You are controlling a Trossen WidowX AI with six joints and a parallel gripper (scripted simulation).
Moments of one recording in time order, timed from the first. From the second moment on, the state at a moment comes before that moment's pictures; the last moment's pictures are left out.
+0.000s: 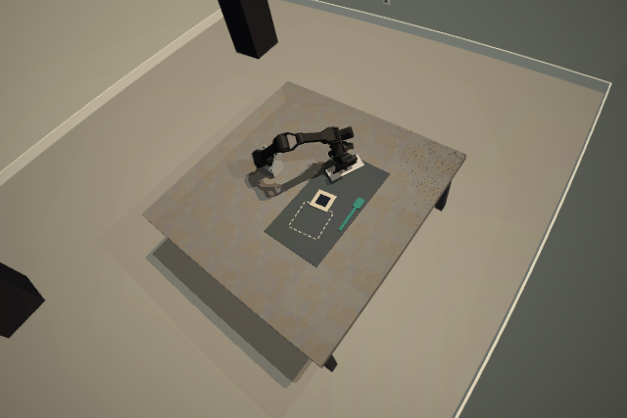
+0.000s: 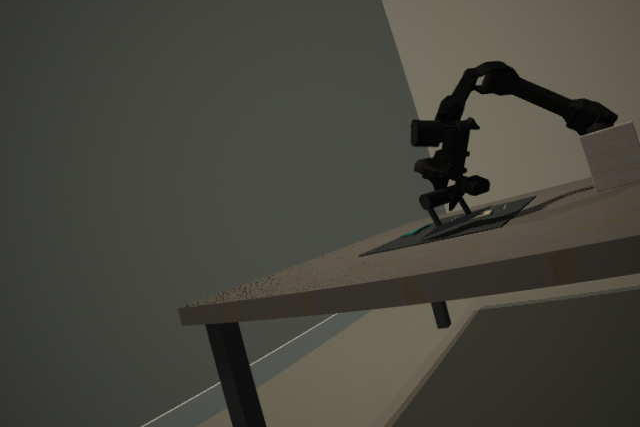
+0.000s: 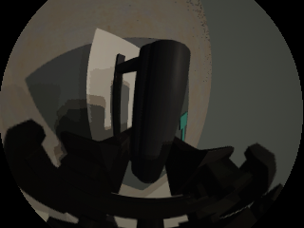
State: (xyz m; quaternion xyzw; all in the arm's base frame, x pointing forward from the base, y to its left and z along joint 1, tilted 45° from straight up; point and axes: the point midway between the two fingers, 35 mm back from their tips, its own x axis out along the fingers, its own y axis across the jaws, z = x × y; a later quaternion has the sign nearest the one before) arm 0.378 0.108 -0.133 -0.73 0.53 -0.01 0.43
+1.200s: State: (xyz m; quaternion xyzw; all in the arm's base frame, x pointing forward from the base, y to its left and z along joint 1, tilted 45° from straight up) arm 0.374 0.089 -0.110 -0.78 0.44 0.14 0.42
